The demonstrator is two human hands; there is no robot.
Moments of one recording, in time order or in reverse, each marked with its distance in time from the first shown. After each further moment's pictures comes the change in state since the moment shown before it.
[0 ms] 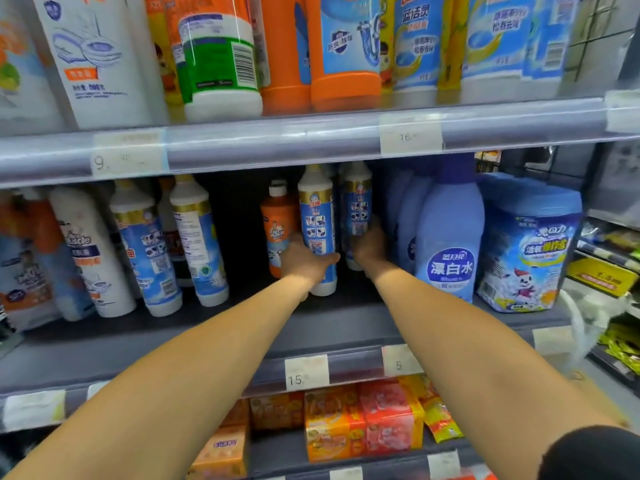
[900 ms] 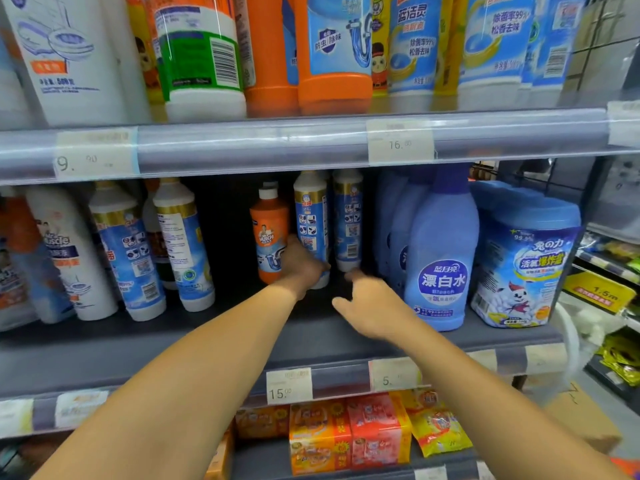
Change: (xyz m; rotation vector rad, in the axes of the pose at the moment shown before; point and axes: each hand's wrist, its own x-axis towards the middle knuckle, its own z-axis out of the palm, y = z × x) left_hand 0.037 -0.017 0.031 0.076 -0.004 -0.052; right_hand -0.084 -0.006 -0.062 -0.816 -0.518 -0.173
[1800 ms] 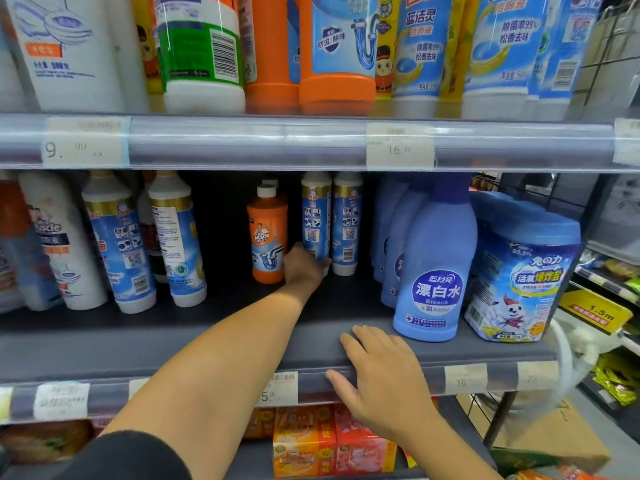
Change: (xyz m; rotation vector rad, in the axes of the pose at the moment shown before) left_hand 0.015 -0.005 0.028 0.107 0.041 -0.049; right_hand -0.084 0.034 0.035 -0.407 0.287 -0.327
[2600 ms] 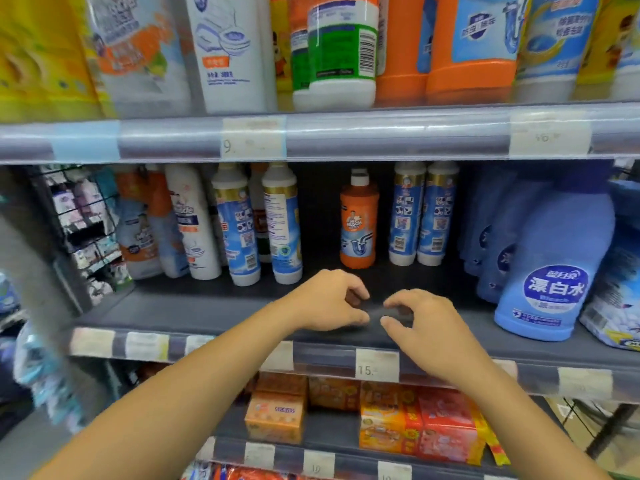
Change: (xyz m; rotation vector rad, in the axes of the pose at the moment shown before) left_hand -0.106 -0.024 -0.186 0.403 -0.619 0.301; right_hand 0.055 -0.059 -0.029 0.509 -0.171 0.138
